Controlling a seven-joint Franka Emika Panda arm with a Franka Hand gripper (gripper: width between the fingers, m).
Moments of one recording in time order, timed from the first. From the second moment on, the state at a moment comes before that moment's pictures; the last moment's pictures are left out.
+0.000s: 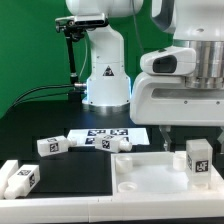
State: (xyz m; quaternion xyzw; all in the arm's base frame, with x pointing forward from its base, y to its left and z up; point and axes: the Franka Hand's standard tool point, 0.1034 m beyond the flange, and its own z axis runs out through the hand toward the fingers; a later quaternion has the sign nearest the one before) arm 0.645 0.103 0.088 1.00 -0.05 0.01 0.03
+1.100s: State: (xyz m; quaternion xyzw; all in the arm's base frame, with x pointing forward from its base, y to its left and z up) arm 0.641 0.108 0.086 0.83 -0.56 0.05 -0.03
